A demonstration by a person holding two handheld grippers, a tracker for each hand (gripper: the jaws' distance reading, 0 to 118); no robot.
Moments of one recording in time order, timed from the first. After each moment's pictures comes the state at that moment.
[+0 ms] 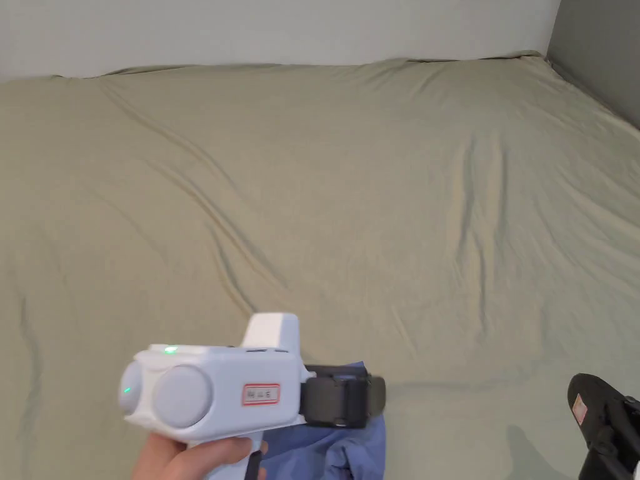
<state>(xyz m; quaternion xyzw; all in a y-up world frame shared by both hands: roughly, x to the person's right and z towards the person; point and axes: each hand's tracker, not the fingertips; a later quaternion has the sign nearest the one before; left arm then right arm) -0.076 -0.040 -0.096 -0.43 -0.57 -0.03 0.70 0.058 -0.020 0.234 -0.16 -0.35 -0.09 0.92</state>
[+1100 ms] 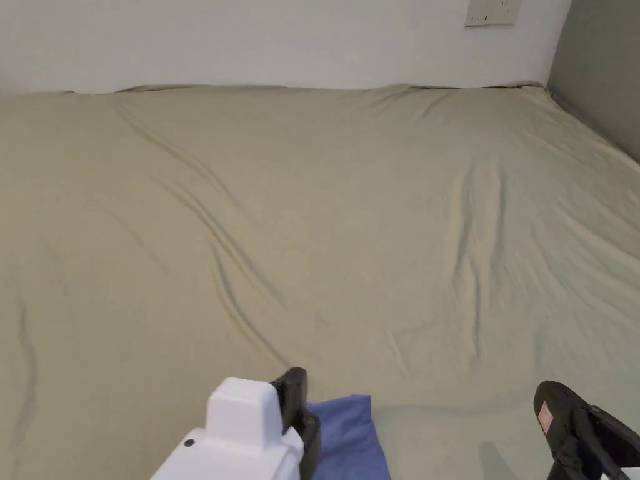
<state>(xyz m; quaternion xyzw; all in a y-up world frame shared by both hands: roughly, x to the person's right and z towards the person) -0.131 -0.030 -0.020 -0.18 -0.44 -0.01 0.88 0.052 -0.008 0.223 -0.13 -0.32 -0.09 0.94</state>
